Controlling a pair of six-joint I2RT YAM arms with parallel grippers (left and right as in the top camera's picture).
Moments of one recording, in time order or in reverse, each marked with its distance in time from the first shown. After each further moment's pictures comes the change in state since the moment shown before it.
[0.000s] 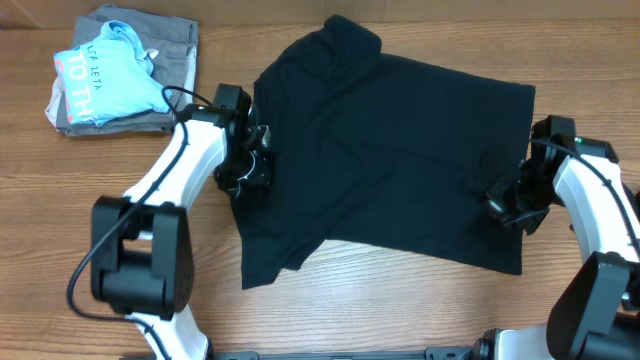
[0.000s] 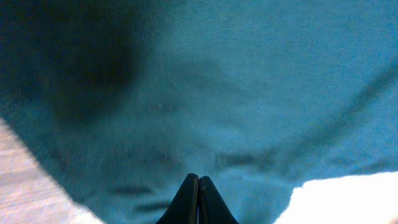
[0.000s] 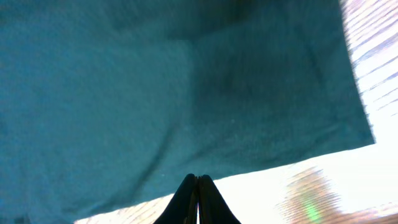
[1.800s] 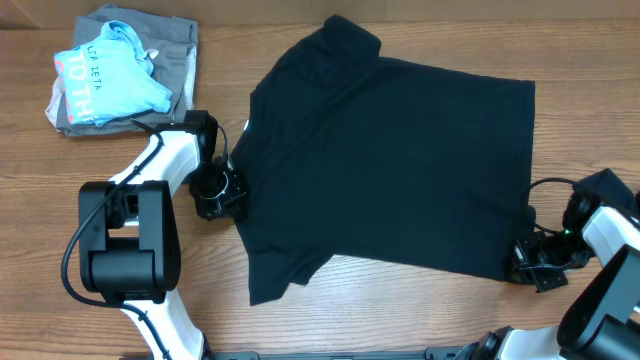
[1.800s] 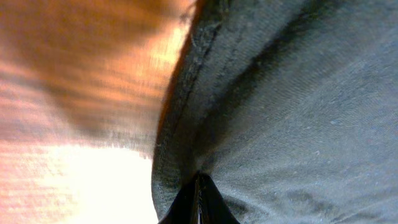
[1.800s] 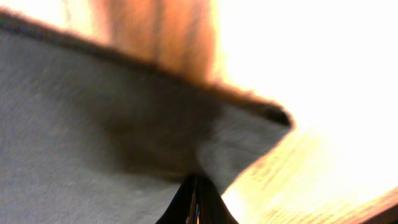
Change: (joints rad) left arm 0.159 0.073 -0.126 -0.005 0.016 -0.191; right arm -0.356 -0.001 -0.319 0.143 0.070 0.207
